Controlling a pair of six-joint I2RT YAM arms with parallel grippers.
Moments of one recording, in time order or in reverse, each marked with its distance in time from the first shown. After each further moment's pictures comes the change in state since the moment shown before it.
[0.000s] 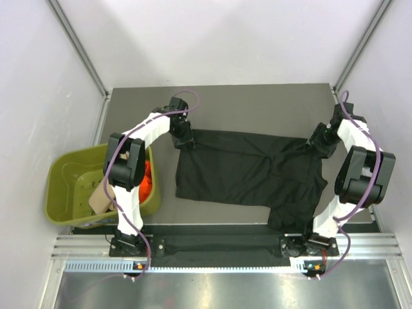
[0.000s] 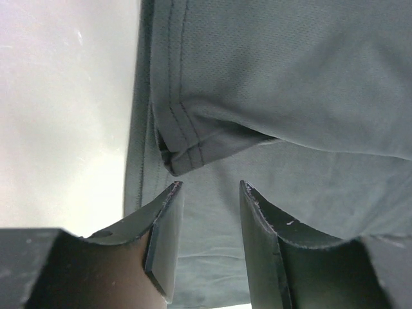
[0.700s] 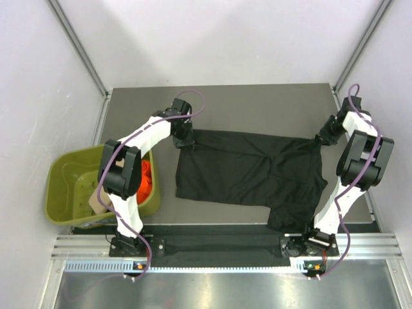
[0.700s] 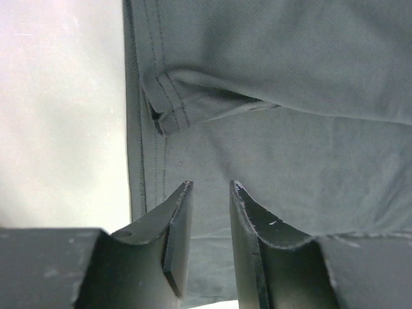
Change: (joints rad) left arm -0.060 -0.116 -0.078 0.026 -0.091 0.082; right arm -0.092 0.273 0.215 0.140 -0.016 0.028
